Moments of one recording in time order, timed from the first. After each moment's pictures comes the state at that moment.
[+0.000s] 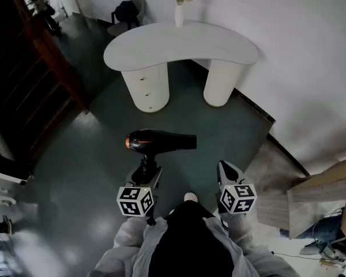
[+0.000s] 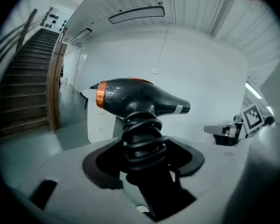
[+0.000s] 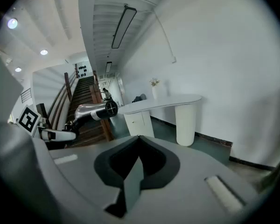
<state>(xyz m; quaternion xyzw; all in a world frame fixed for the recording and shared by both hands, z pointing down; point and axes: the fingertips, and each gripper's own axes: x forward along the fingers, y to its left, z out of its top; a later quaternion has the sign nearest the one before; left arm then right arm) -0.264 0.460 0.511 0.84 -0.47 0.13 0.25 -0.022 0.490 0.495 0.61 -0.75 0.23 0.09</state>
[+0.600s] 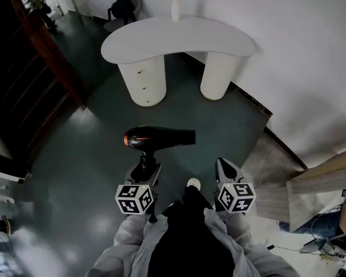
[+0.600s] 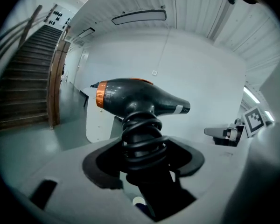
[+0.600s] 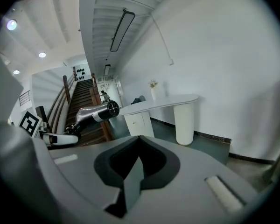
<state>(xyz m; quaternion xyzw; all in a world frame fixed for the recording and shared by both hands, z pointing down) -0.262 0.489 0.517 0.84 -0.46 0.11 0.27 -0.028 0.523 0.494 0.62 -0.75 0.24 0.07</state>
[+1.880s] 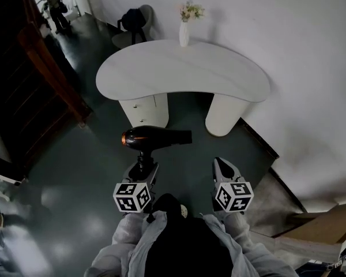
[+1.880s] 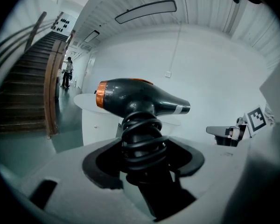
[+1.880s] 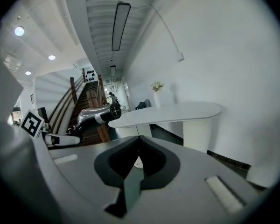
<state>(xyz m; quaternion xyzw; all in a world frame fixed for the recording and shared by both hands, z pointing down) -0.166 0.209 0.515 0.81 -0.53 0.09 0.25 0.071 0.214 0.489 0.56 -0.80 0.21 0.07</state>
